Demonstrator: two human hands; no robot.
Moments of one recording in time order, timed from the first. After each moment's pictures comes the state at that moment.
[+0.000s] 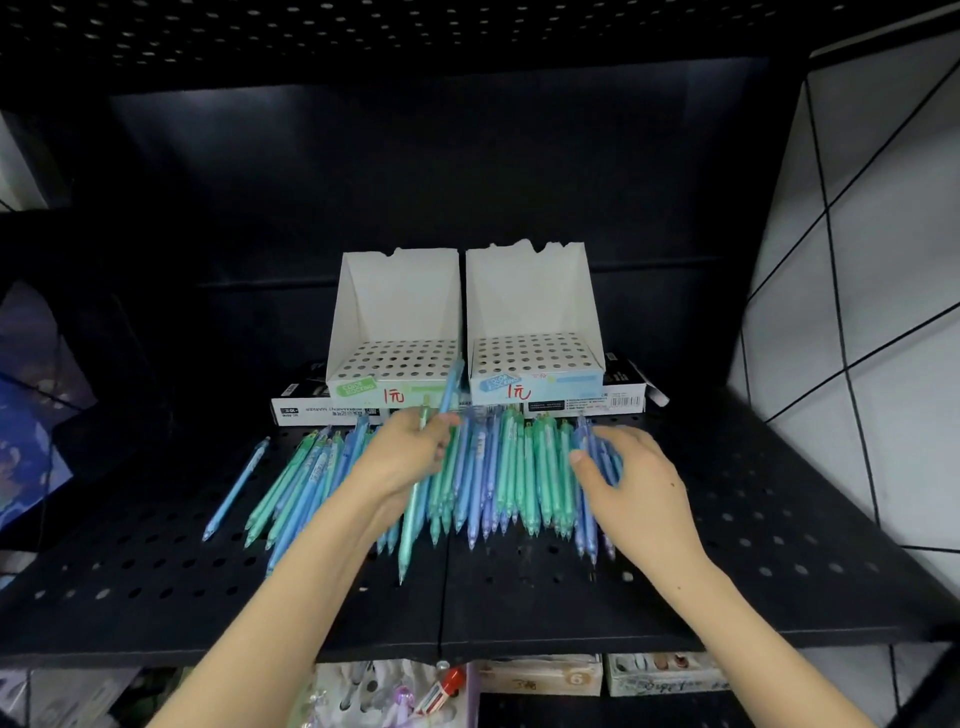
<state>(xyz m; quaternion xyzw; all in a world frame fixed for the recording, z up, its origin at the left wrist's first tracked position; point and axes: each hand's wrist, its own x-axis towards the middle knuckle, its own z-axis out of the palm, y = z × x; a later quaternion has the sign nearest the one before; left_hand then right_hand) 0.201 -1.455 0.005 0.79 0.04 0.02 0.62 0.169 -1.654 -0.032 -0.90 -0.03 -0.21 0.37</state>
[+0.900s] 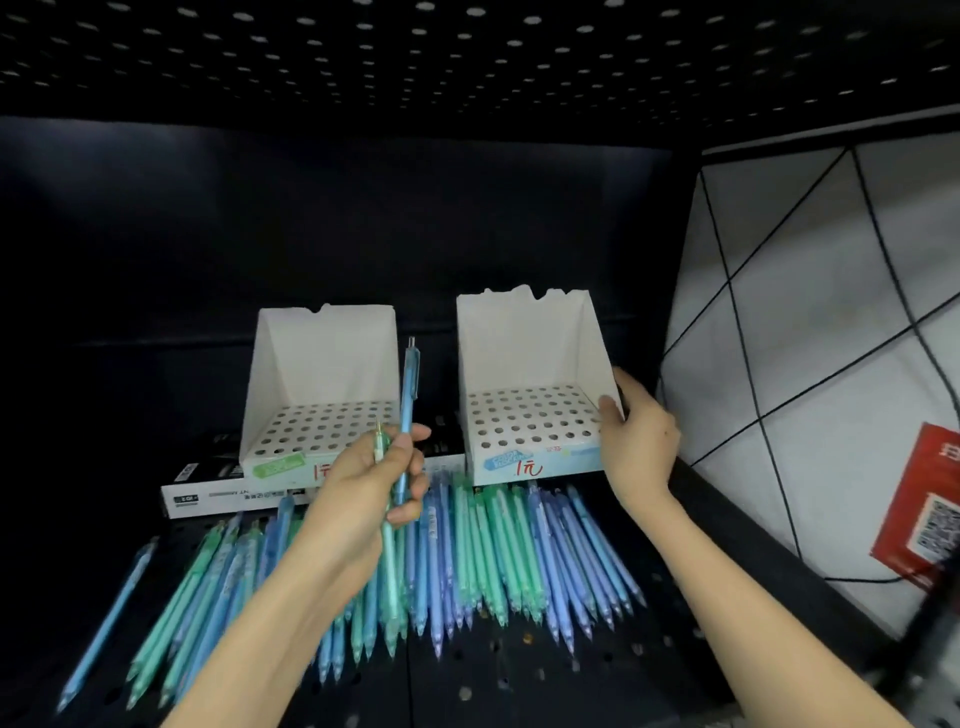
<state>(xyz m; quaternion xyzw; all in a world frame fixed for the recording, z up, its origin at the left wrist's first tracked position) 0.215 -1.459 0.029 0.59 -0.08 0.00 0.80 0.262 -1.696 0.006 -0.81 0.10 -0.44 0.38</state>
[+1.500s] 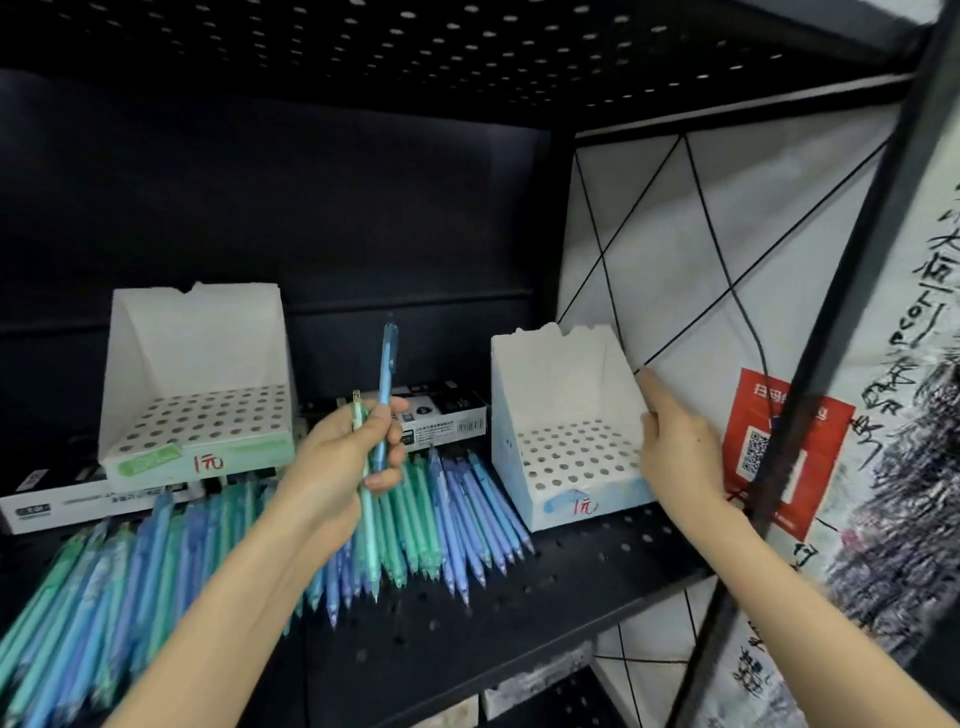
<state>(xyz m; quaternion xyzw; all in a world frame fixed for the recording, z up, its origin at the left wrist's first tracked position) 0.209 -1.517 0.032 0.58 -0.11 -0.08 0.81 0.155 -1.791 0.001 -0.90 0.18 -0.36 0.18</state>
